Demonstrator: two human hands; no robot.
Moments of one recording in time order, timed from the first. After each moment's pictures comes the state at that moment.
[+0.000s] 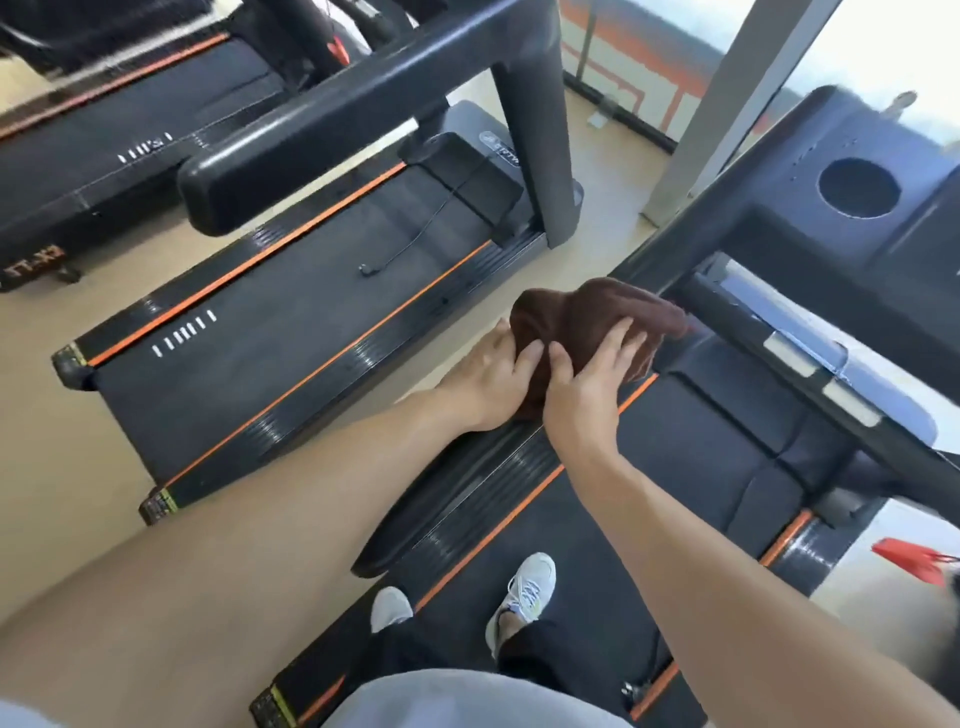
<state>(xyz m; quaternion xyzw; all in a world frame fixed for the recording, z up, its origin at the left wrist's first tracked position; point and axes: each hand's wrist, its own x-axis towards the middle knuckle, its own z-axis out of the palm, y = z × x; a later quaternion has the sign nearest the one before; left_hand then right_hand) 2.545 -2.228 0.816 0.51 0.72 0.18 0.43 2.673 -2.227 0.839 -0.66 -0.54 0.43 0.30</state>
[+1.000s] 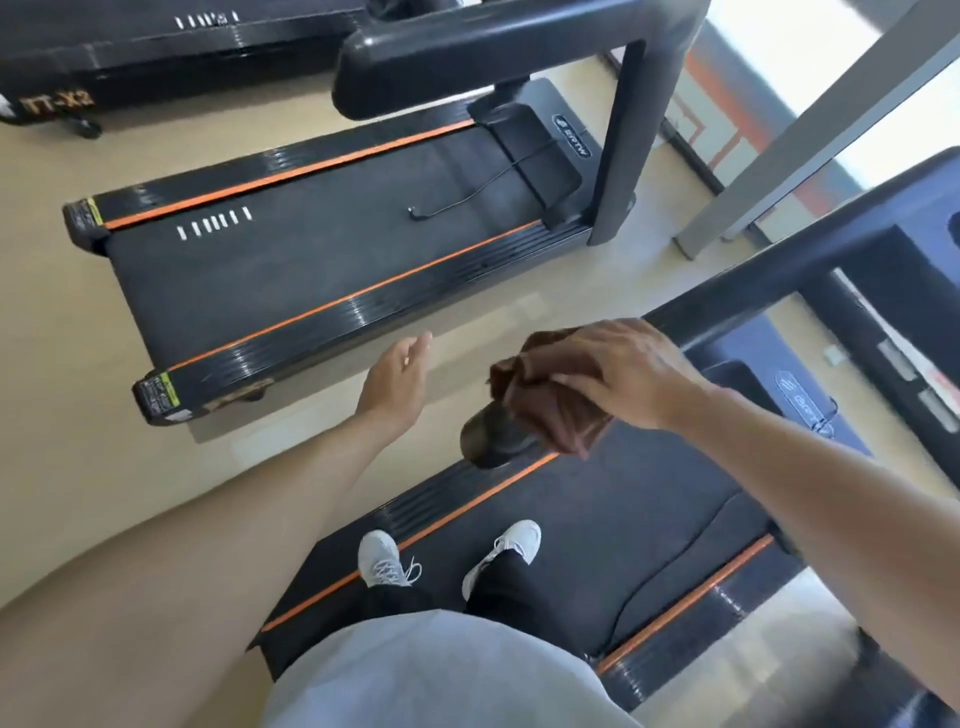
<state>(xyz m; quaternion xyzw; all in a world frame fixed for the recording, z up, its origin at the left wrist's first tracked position) 2.399 -2.456 0.750 0.25 0.82 0.36 0.38 2.627 -2.282 0.844 -0.21 -0.97 0.06 -0.09</state>
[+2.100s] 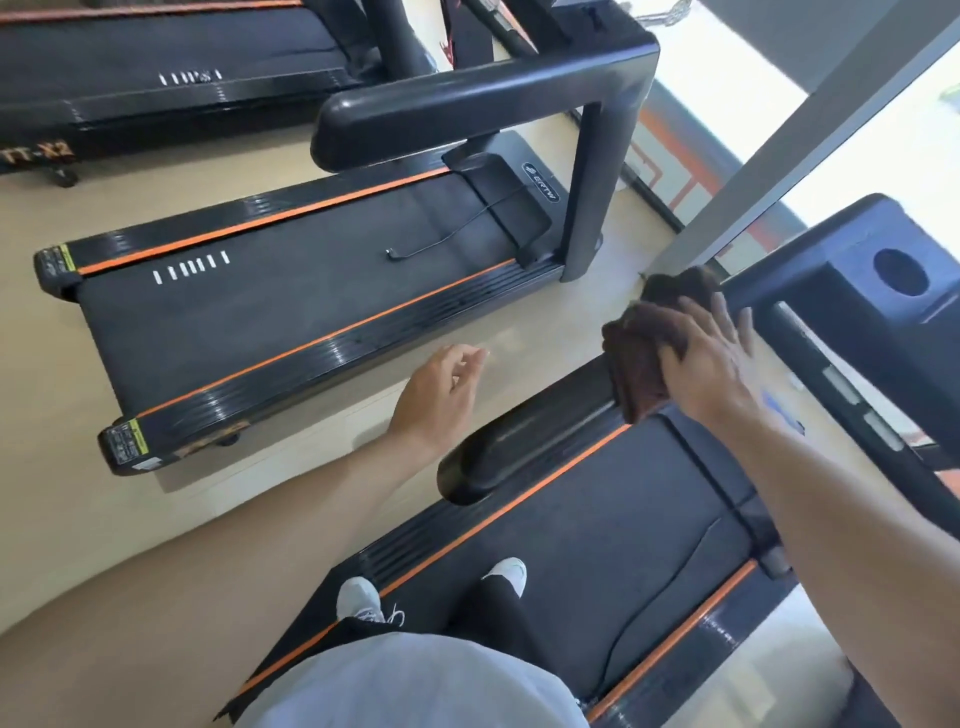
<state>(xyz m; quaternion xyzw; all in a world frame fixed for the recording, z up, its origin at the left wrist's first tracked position) 2.438 -2.416 0.804 0.39 0.74 0.42 0.34 2.697 -2.211 0.852 -0.50 -0.86 0.00 0.01</state>
